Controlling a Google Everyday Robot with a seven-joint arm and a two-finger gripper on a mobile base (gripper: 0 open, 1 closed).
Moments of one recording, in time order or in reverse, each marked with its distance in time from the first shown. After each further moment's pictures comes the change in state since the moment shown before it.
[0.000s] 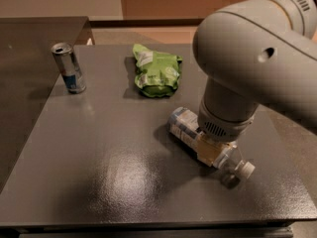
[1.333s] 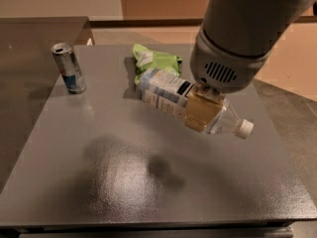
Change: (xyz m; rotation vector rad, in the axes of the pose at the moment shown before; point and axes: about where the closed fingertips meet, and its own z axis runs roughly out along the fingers) arm -0.040 0.011 -0.116 -0.024 -0.160 -0.175
